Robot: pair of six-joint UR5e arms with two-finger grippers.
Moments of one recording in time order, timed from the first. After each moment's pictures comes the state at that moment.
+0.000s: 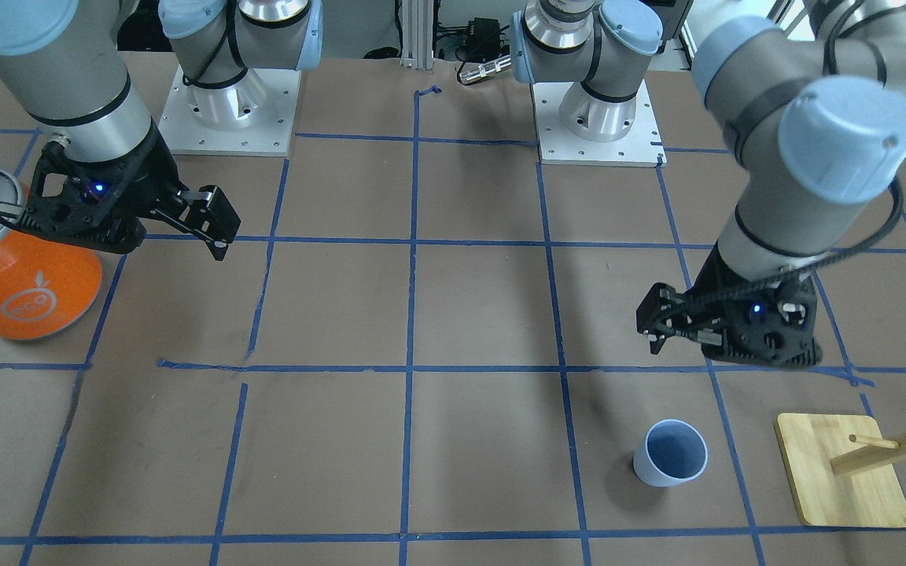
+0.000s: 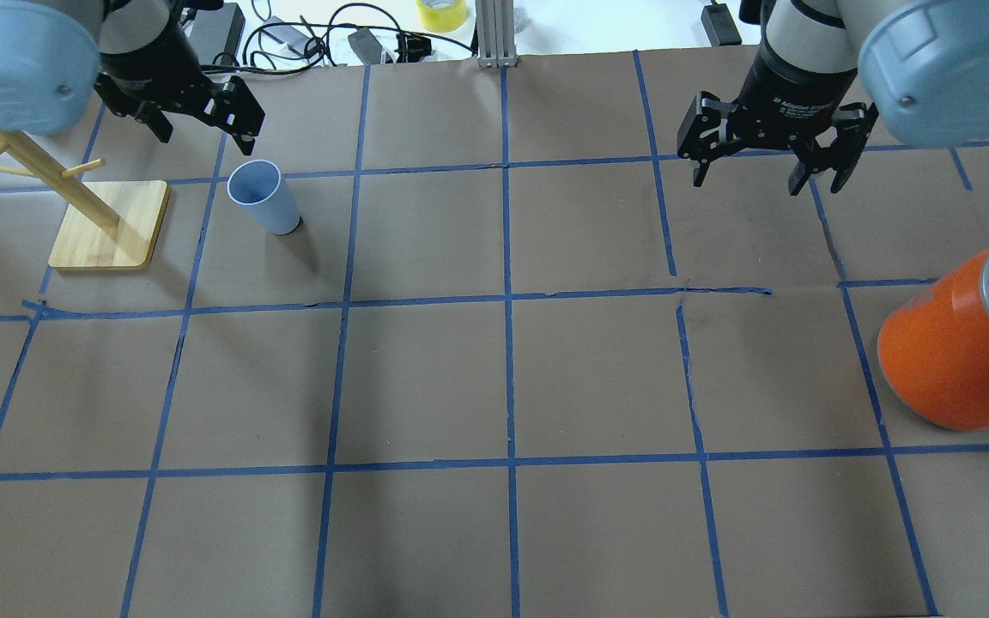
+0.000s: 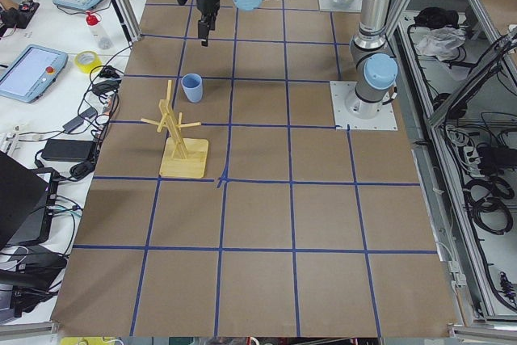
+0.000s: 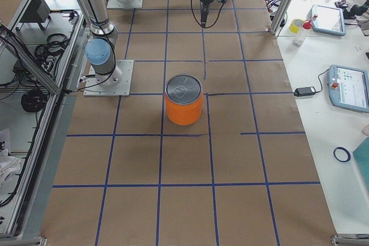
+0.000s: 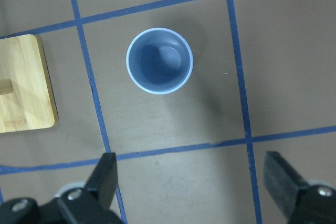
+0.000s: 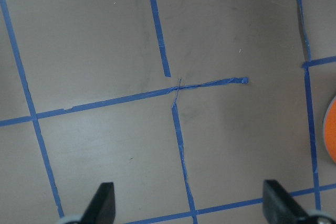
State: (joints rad) left arm -1.49 -1.72 -1.47 -1.41 1.64 0.25; right arm 1.56 -1.49 1.57 -1.65 -1.58 0.17
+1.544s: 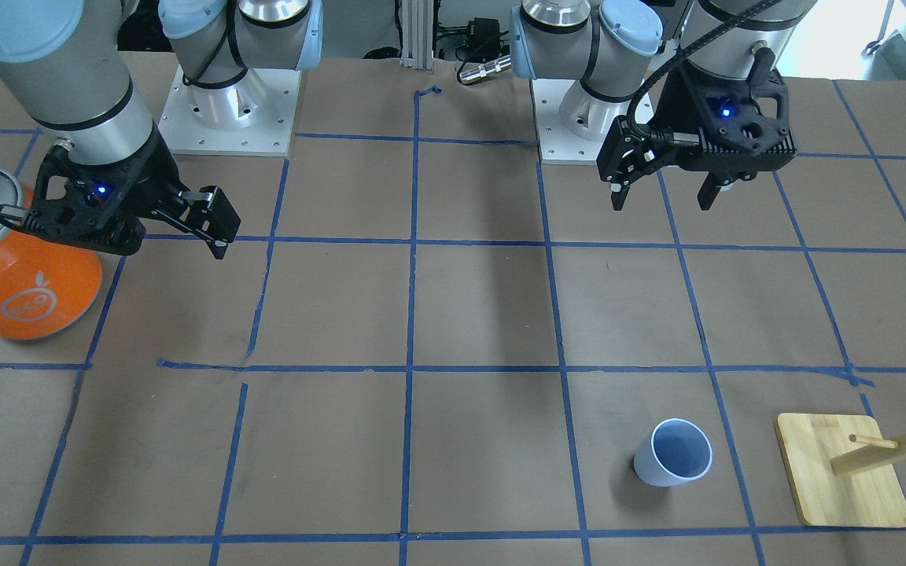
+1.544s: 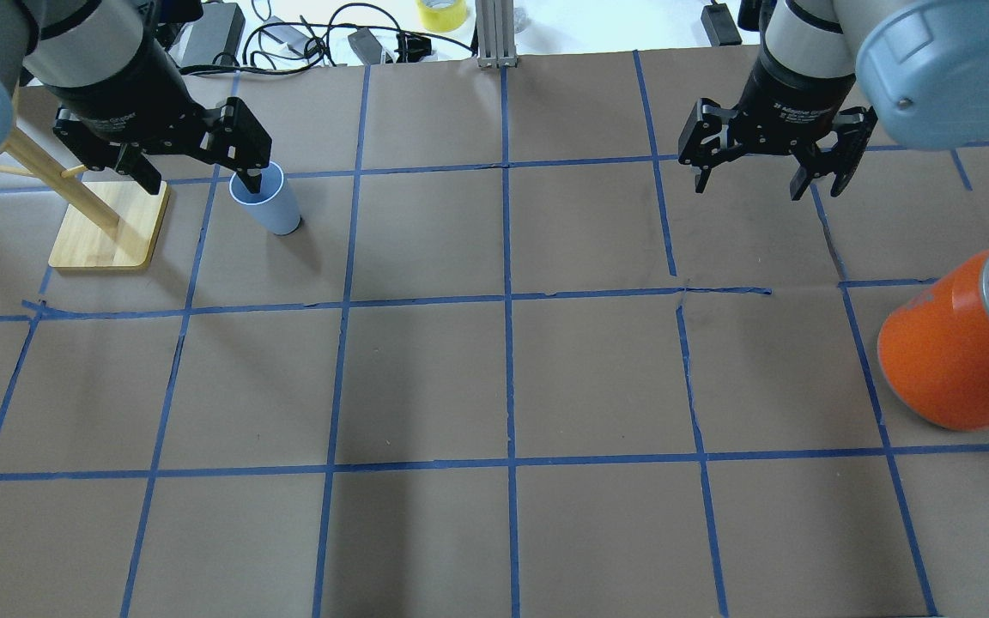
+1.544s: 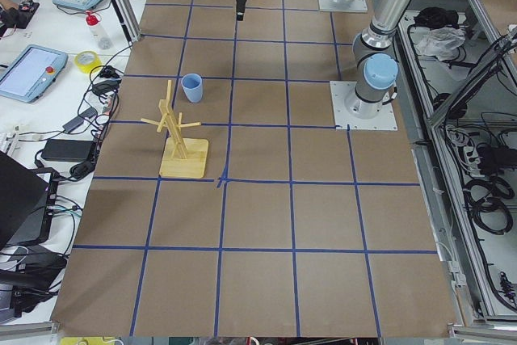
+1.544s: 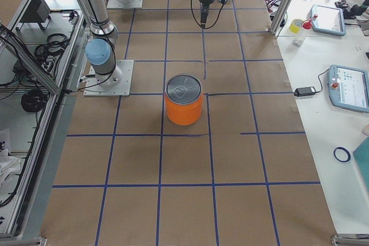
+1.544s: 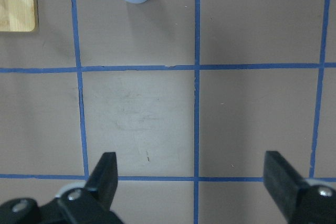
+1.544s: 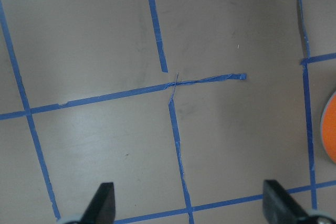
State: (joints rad) left arm -1.56 -1.55 -1.55 -1.52 1.62 0.02; right arm 1.56 -1.49 1.58 -1.64 -1.59 0.16
